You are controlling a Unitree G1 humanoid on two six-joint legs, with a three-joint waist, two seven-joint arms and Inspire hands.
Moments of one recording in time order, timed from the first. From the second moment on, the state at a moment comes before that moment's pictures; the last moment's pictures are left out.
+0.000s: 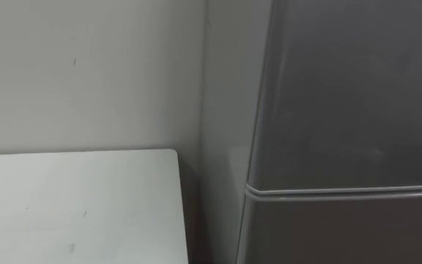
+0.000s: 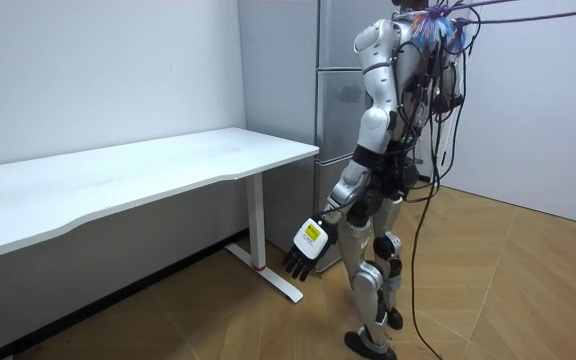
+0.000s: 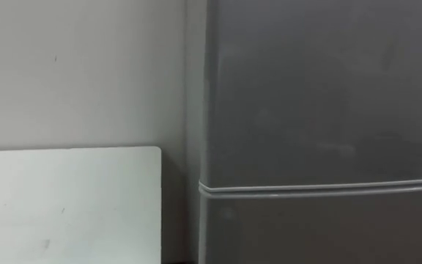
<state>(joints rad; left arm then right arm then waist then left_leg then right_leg) 0.46 0.23 0.22 0.93 0.05 -0.10 0.13 0.27 -0.39 -0.50 0.19 0.71 -0.24 -0.64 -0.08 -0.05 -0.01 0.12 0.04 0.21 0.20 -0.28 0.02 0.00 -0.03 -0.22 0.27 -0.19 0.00</state>
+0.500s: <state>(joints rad) 0.47 0.21 0.21 0.93 0.05 -0.09 0.15 0.31 -0.32 -0.48 0.51 0.79 -0.24 -0.69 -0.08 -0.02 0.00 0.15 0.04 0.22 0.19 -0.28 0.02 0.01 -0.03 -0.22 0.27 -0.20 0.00</state>
